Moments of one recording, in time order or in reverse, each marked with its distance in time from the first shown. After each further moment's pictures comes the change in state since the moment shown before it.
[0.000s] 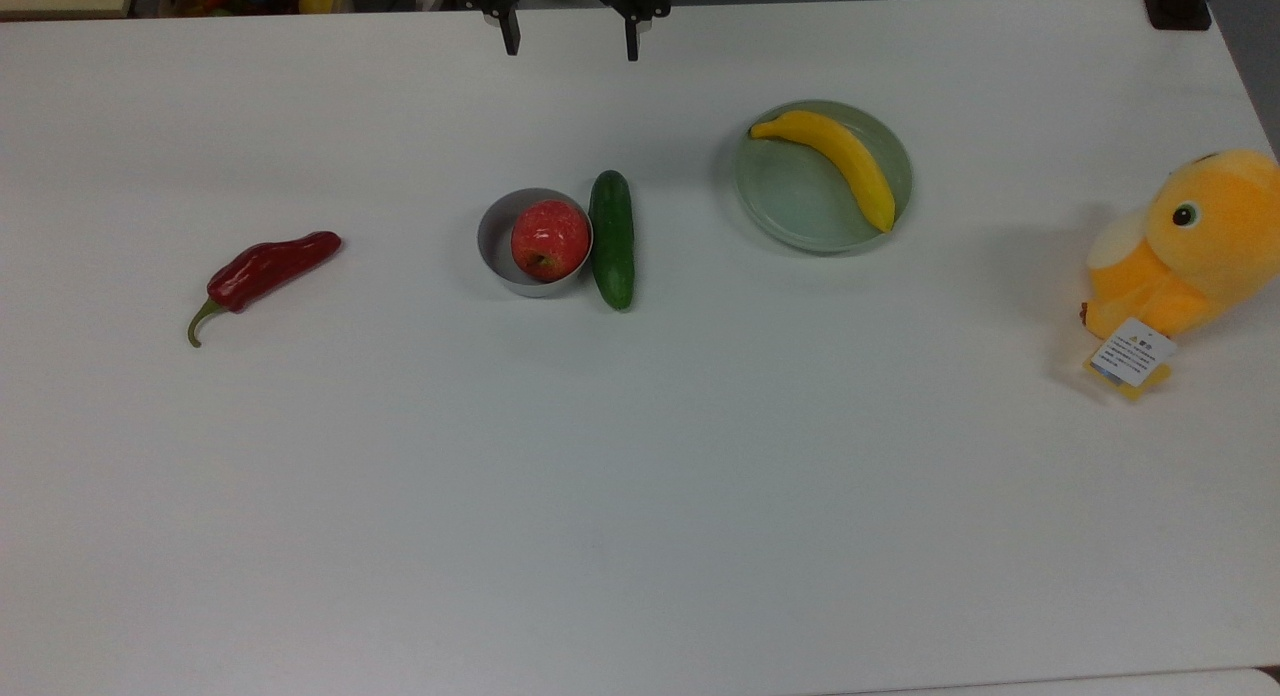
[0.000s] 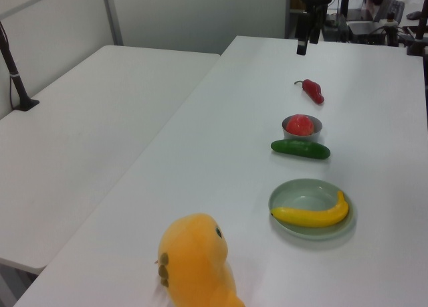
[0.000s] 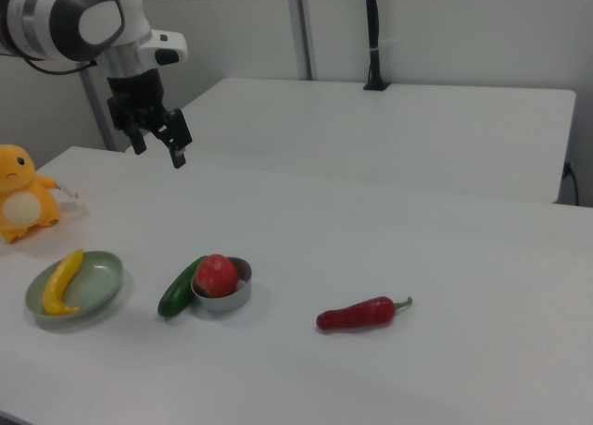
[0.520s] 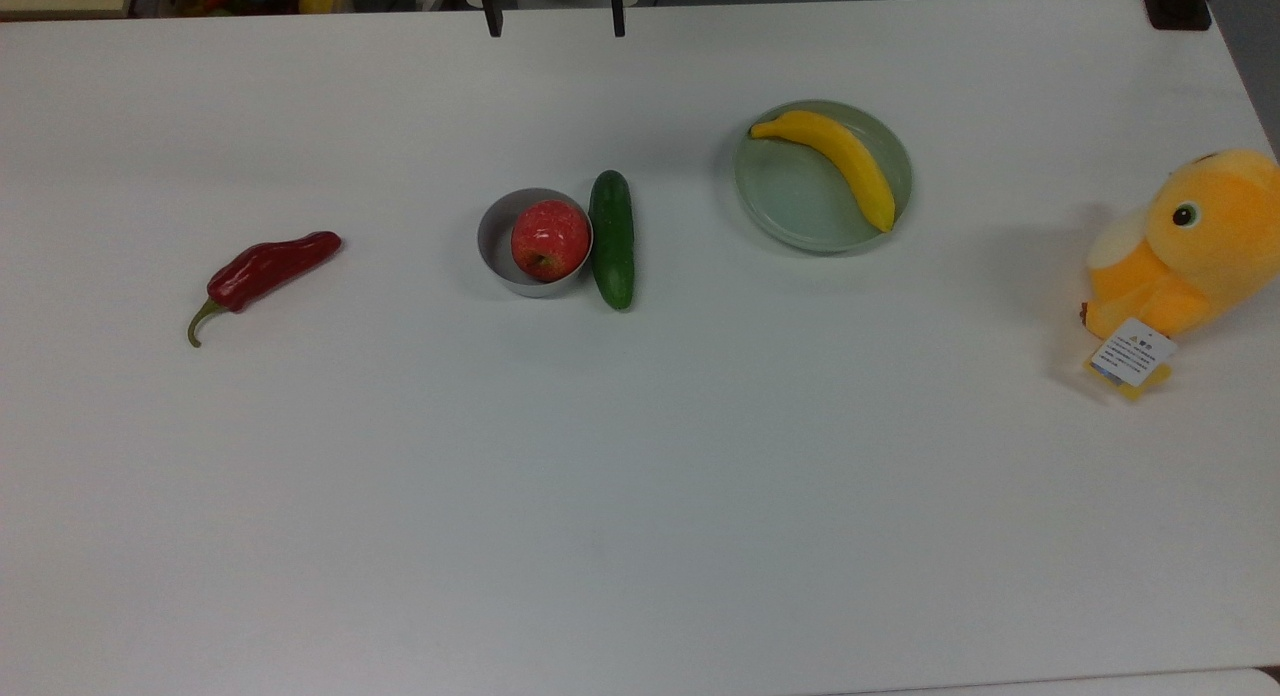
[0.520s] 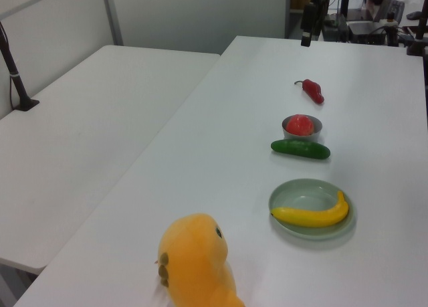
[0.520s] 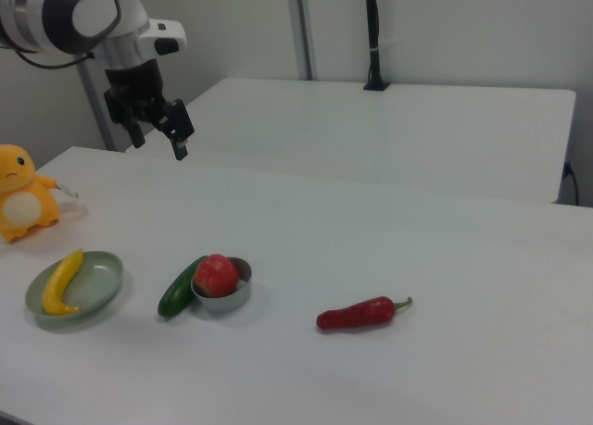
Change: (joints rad) arm -0.016 -0.033 -0.001 -0.003 0.000 -0.001 -0.075
